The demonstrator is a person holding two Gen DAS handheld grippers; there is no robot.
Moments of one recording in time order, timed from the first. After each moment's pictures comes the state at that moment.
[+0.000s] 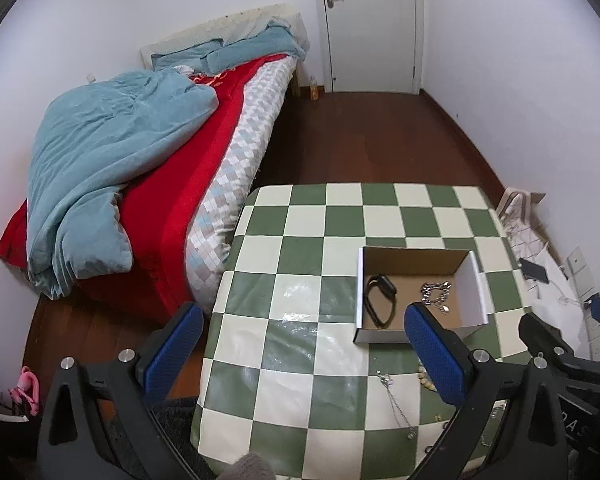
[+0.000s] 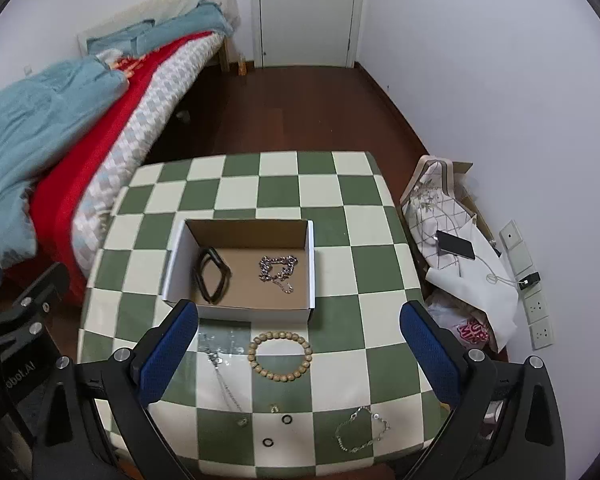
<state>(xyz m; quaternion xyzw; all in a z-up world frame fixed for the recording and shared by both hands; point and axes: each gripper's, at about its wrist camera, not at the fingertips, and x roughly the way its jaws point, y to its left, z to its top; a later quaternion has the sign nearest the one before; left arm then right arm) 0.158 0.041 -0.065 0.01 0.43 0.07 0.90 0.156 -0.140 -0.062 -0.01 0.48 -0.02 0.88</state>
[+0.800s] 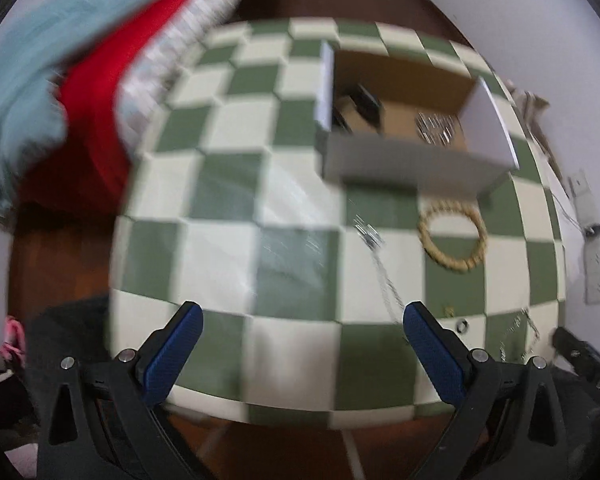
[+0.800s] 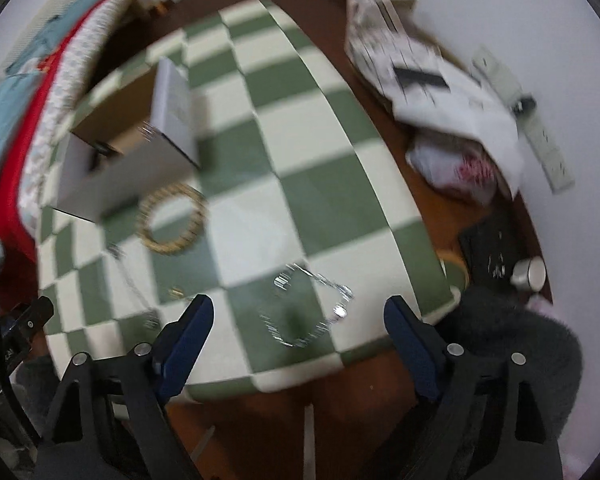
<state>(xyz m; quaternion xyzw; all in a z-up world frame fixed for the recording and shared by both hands) 0.139 0.009 -0.227 -0.02 0.62 0.03 0.79 0.079 -0.268 -0.215 0.13 0.63 -0.09 0.76</state>
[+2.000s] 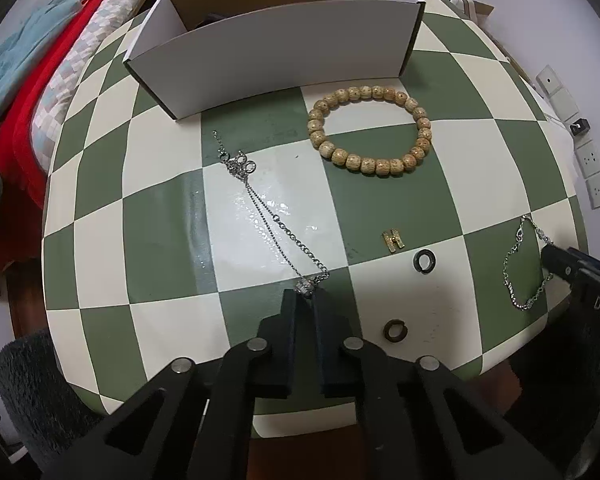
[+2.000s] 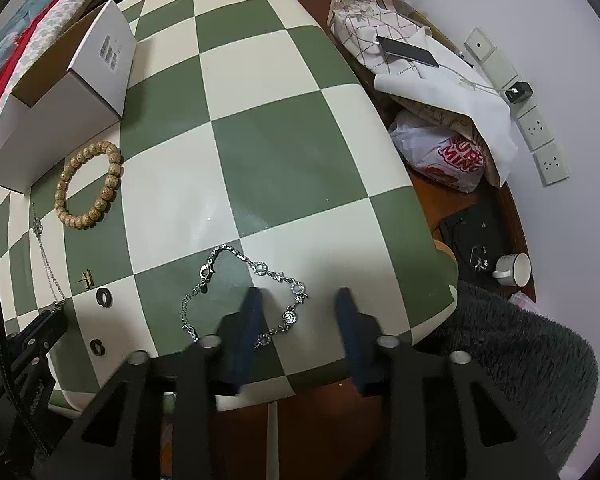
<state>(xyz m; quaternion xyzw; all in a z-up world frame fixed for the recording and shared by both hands) 0.098 -0.099 -0.280 0.09 0.64 -0.05 0.76 0.081 -0.276 -0.274 0.09 0.65 -0.12 0.74</state>
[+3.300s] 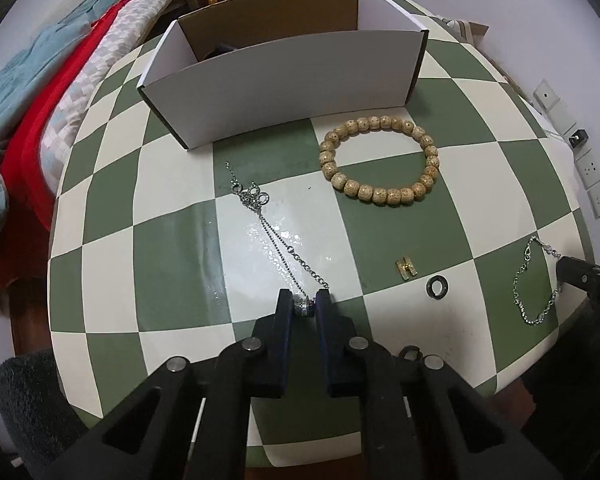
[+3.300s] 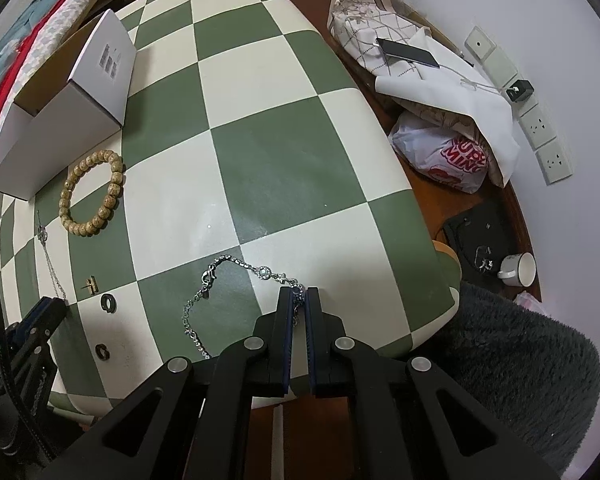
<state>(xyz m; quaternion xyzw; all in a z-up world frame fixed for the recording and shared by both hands) 0.106 -0.078 -0.272 0.09 0.59 -0.05 0.80 0.081 -0.281 -0.274 0.10 0.65 -0.11 0.75</state>
